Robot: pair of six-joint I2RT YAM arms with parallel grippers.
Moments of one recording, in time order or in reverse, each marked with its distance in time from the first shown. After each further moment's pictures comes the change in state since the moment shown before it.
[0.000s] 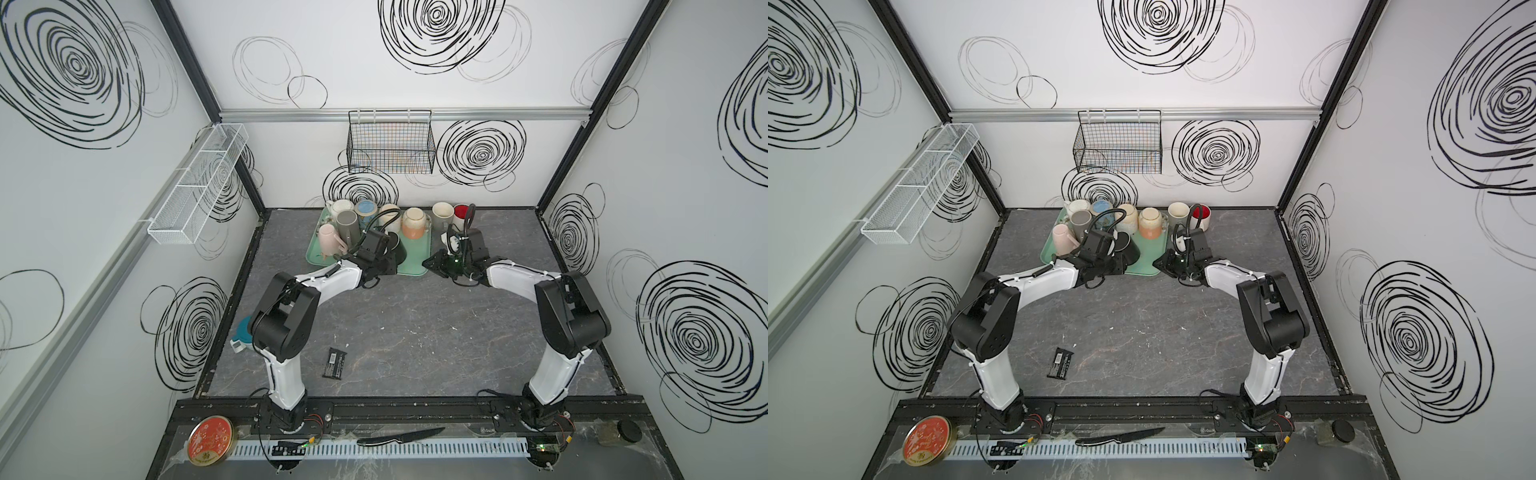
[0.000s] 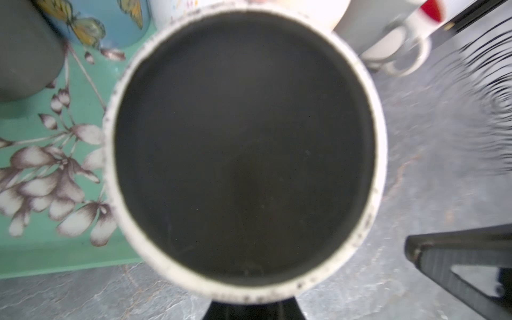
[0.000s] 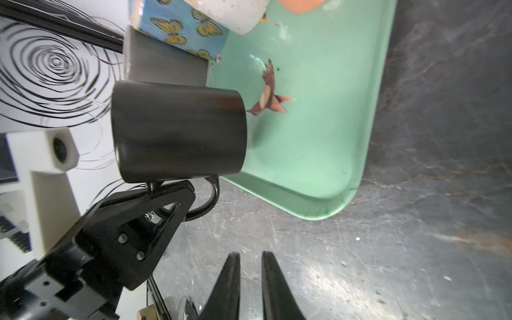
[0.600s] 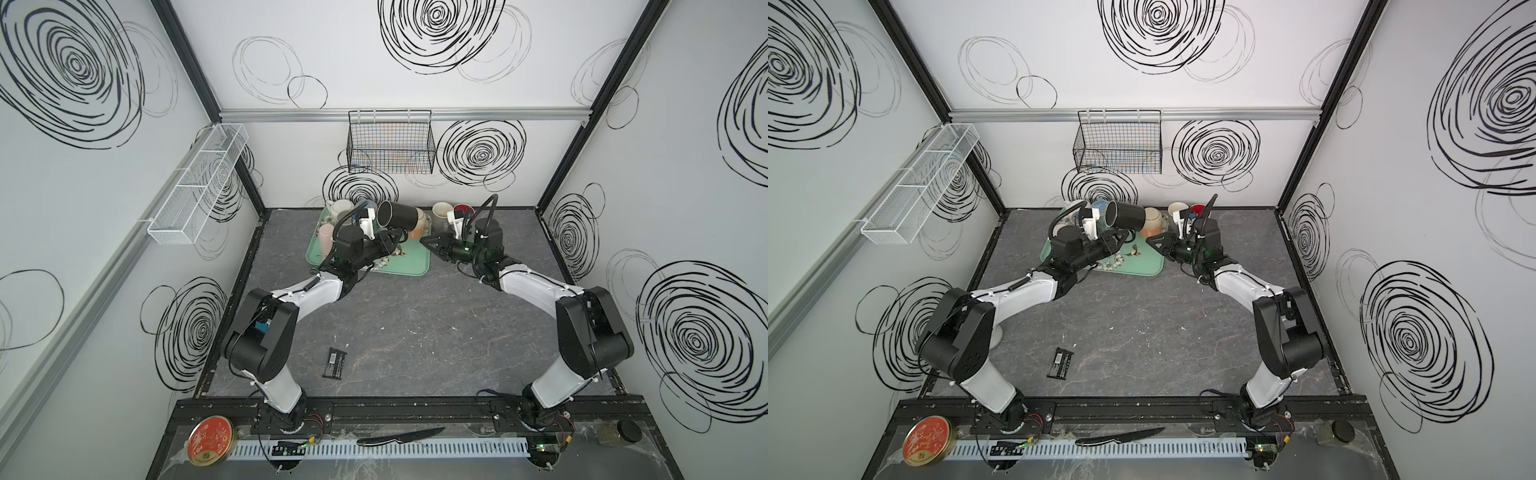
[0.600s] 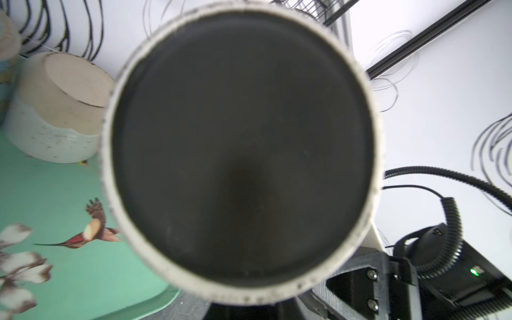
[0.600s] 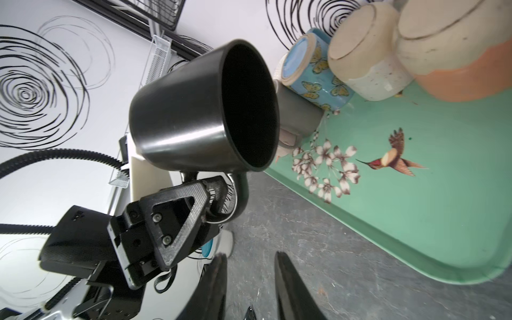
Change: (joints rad) left arm 0.065 -0.154 -0.200 0.663 0.328 -0.377; right arm -0.006 -0.129 -0.032 0.327 -0.187 0.149
